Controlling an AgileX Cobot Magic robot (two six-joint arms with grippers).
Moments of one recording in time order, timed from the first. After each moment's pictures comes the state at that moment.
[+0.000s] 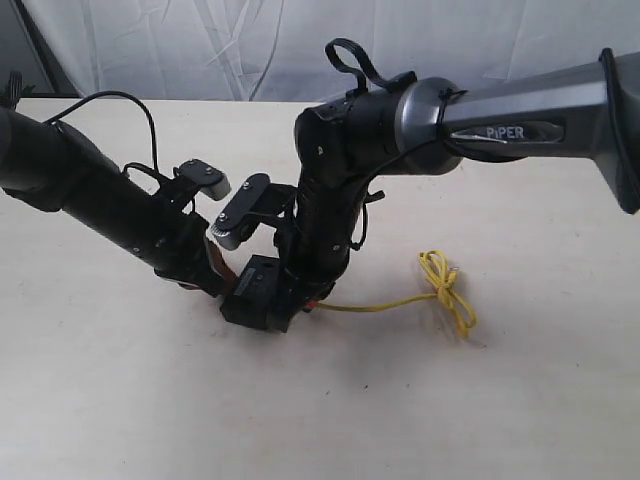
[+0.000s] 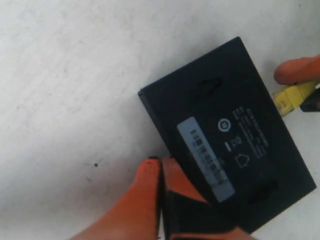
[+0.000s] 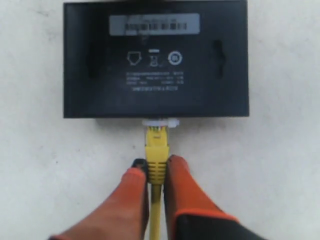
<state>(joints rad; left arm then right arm) -0.25 2.02 -1.04 -0.99 0.72 1.37 0.75 2.11 -1.45 0.16 0.85 -0.54</state>
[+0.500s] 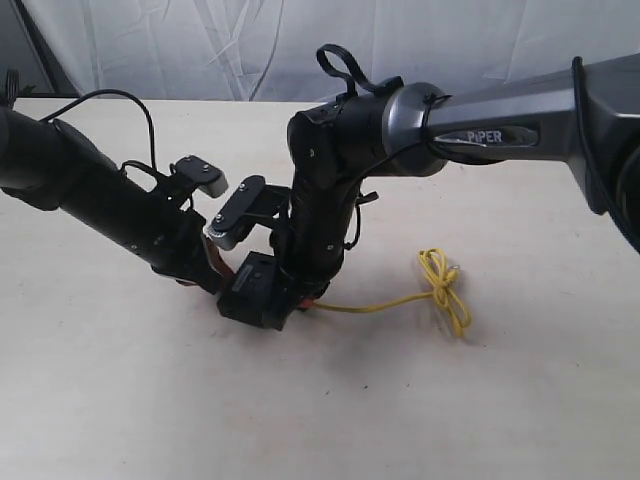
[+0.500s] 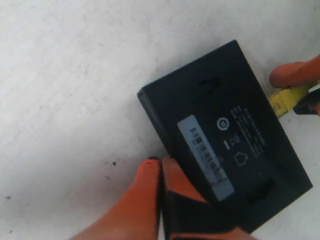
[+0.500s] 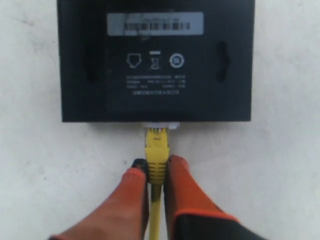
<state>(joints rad) -0.25 2.02 -1.04 -0.99 0.69 1.37 0.75 2.14 -1.48 0.15 0.85 -0.54</state>
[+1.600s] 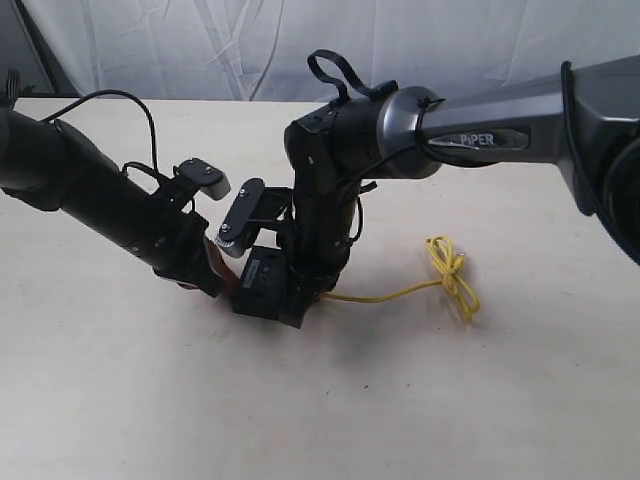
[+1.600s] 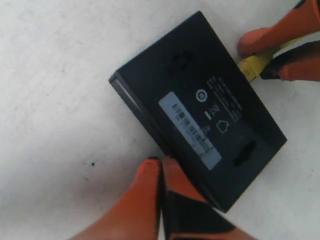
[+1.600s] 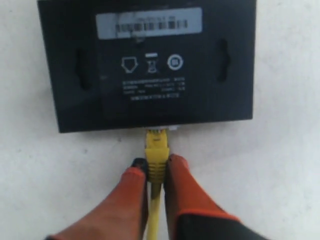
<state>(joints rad) -0.25 2.02 -1.04 -0.99 0.72 1.37 0.75 2.16 -1.49 0.04 0.84 -0.58</state>
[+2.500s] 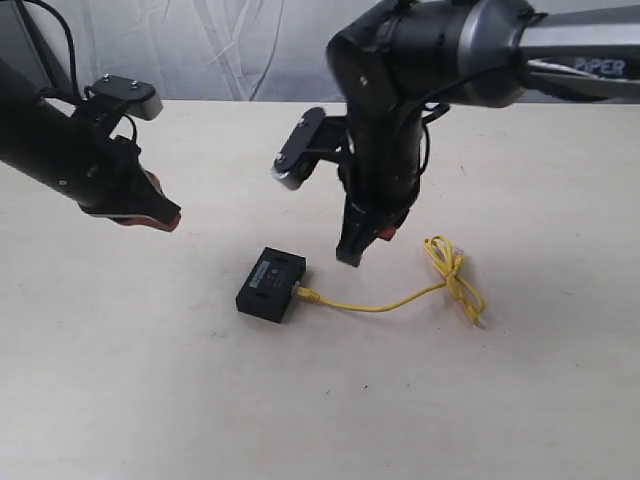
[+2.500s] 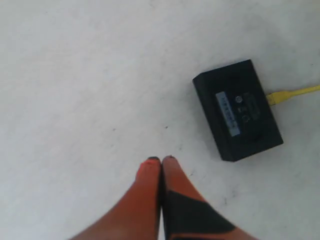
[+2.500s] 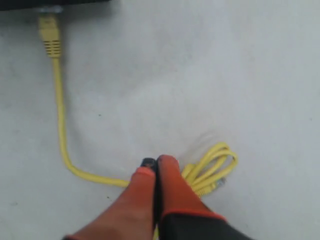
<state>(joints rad) -0.17 1.70 -1.03 -0.65 0.71 0.87 0.68 1.98 -1.50 -0.20 1.08 -0.37</state>
